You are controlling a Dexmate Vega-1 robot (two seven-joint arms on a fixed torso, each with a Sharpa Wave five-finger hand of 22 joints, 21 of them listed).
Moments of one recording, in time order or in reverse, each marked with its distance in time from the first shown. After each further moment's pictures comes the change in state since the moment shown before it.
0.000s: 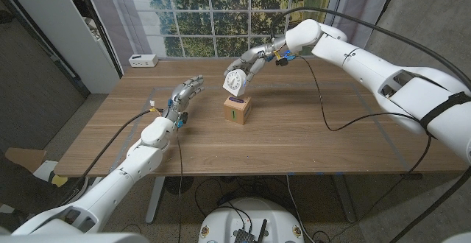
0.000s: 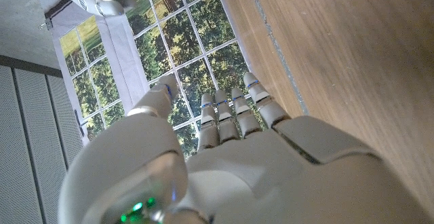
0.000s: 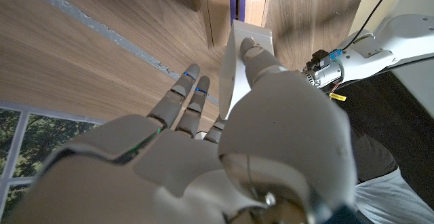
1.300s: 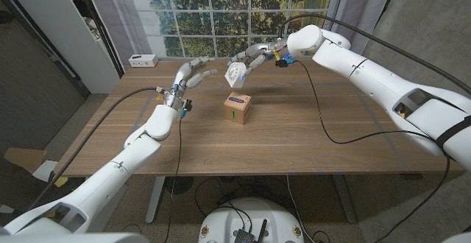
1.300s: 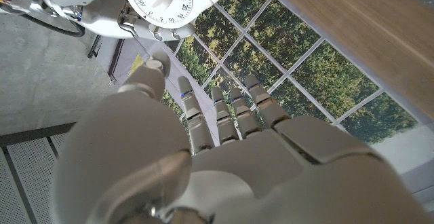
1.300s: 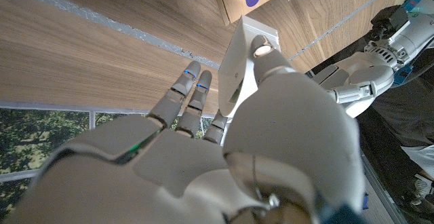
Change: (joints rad) left arm -0.012 0.059 0.017 -0.158 0.448 -0.061 0.248; left_hand 0.233 -0.098 -0.094 0.006 0.050 0.284 -0.161 0.096 0.042 0.033 -0.054 0.034 0.026 -0.019 -0.037 0.004 0.002 -0.040 -0.002 -0.008 0.003; right arm -0.131 -0.108 0.055 -0.357 0.025 -0.420 -0.177; right_hand -0.050 -0.027 -0.037 0.001 -0.019 0.023 0.003 0.006 0.017 0.019 0.045 0.048 0.029 0.059 -0.002 0.027 0.015 0.030 0.020 0.000 0.000
